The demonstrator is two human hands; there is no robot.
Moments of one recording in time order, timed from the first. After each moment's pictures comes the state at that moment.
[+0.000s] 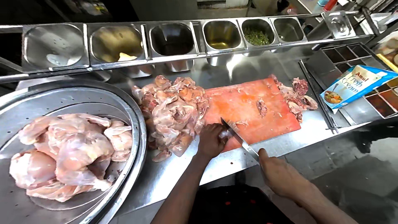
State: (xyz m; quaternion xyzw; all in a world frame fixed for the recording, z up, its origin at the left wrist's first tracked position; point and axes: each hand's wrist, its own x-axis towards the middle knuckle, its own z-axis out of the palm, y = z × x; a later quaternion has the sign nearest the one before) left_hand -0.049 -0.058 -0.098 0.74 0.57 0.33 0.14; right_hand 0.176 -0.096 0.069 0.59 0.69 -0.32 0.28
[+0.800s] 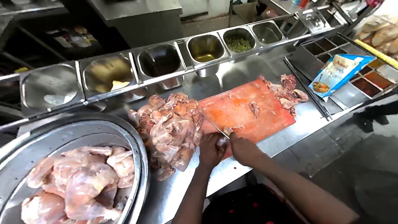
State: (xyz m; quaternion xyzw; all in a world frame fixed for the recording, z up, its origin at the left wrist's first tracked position) left_hand -0.053 -0.058 -0.100 0.74 0.56 0.36 0.12; right_hand 0.110 -0.050 0.020 0.59 0.73 -0.31 0.14
